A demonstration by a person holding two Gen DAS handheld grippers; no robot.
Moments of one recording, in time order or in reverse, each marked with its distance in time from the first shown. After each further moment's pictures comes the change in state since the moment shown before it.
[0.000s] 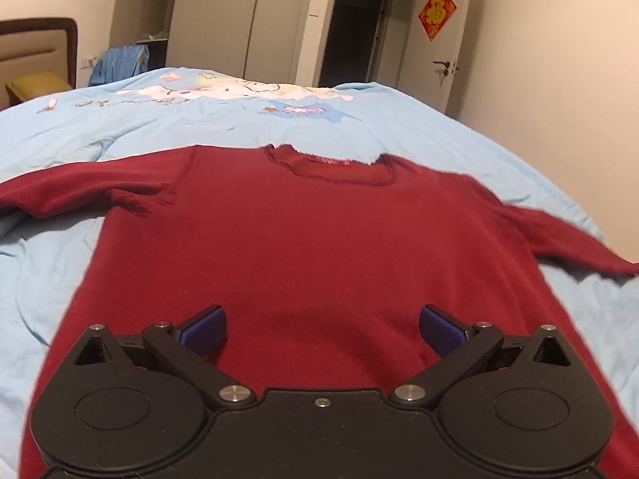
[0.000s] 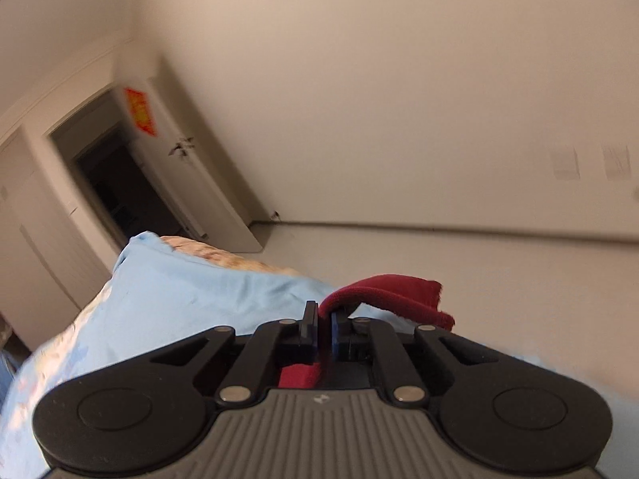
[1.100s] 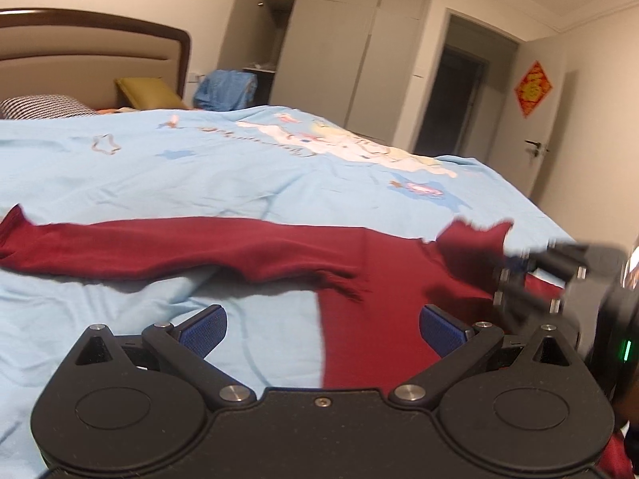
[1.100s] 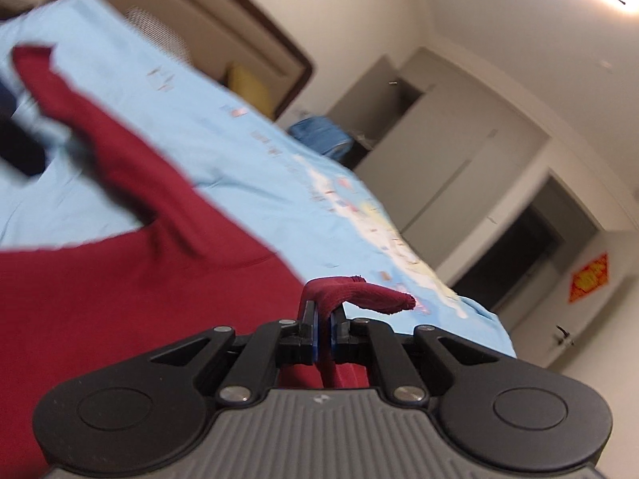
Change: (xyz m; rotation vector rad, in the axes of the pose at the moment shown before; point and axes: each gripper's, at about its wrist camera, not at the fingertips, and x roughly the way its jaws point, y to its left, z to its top) left arm -0.092 0.118 0.034 -0.201 -0.149 0.226; right arm -0.192 0.389 -0.338 -1.551 -0.207 0.811
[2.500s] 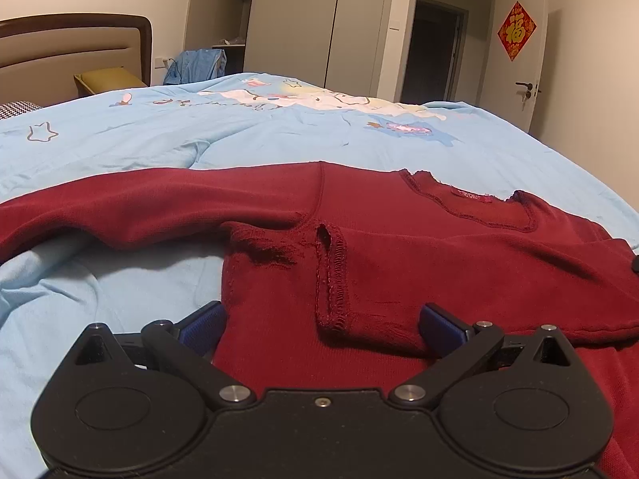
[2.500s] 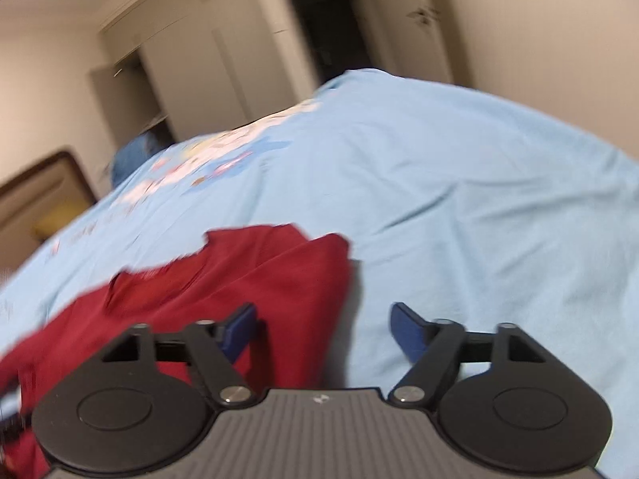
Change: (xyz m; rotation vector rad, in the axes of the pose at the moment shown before) left arm 0.124 -0.060 -0.041 0.131 0.098 -0.003; right arm -0.059 -0.219 -0.257 1.264 0.269 -0.071
